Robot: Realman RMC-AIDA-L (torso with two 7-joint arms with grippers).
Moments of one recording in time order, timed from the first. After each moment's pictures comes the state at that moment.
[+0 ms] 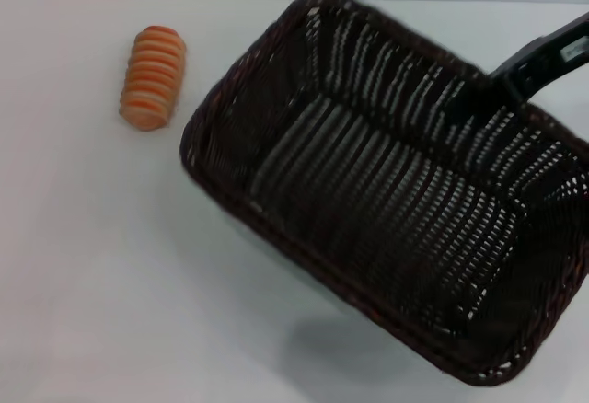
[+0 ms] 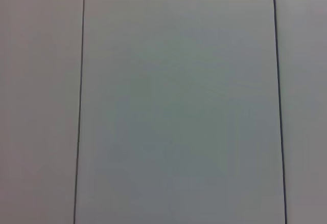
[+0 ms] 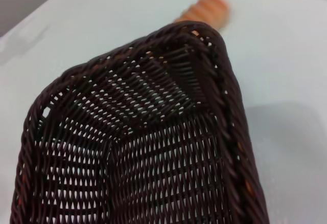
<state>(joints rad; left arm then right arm) 0.23 -2.07 0.62 0.92 0.90 1.29 -1.01 0.84 1.90 2.06 1.09 -2.27 1.76 -0.72</state>
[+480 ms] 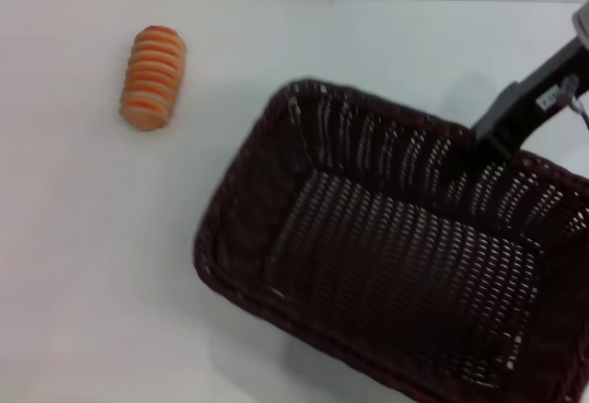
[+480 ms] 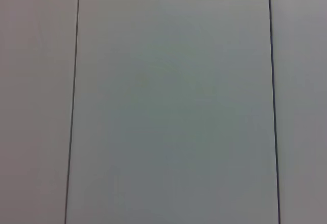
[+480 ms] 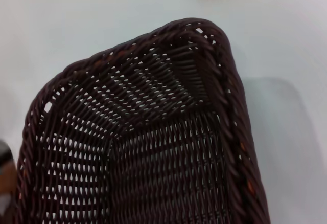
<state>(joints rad) 0.22 -2.07 0.62 0.92 0.90 1.29 -1.01 0.89 1.90 1.89 1.01 -2.29 1.78 -0.77</state>
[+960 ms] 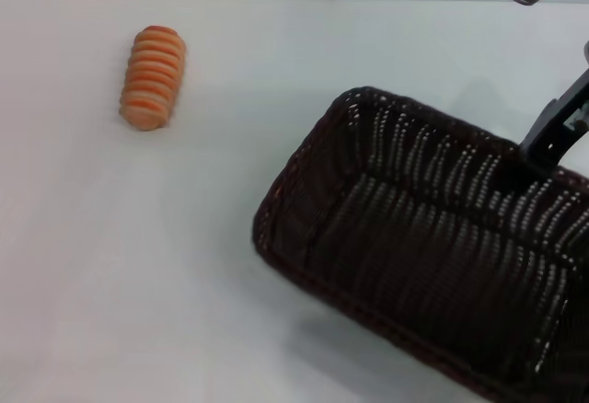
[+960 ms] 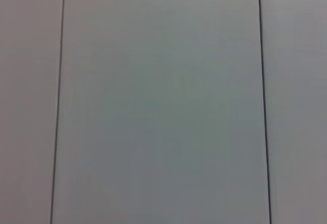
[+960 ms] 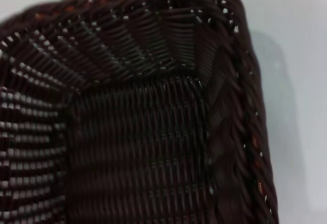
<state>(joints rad) 0.18 -2.06 0.62 0.91 0.93 1.28 -1.01 0.91 1.91 1.83 1.00 -2.51 1.75 -0.74</state>
